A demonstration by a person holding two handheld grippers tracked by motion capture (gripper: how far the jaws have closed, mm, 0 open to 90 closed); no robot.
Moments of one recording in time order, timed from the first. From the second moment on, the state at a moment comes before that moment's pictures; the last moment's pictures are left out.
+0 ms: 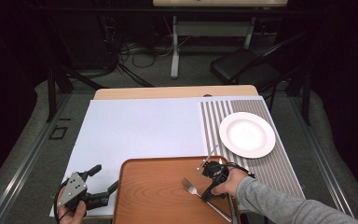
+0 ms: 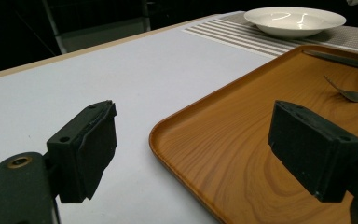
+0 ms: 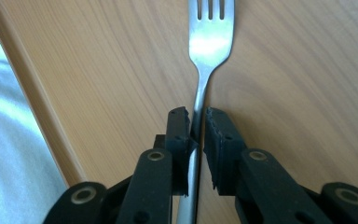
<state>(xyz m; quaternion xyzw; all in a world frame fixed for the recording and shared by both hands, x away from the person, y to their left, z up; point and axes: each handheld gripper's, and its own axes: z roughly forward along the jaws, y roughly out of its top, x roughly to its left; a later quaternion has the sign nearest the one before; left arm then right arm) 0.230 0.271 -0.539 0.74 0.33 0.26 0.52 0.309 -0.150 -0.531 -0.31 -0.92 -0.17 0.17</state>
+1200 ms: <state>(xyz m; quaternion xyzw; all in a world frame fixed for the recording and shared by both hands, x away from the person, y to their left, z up) 0.230 0.270 -0.539 0.74 0.33 0.26 0.52 0.315 -0.154 -0.532 -0.30 -0.93 -0.18 0.14</state>
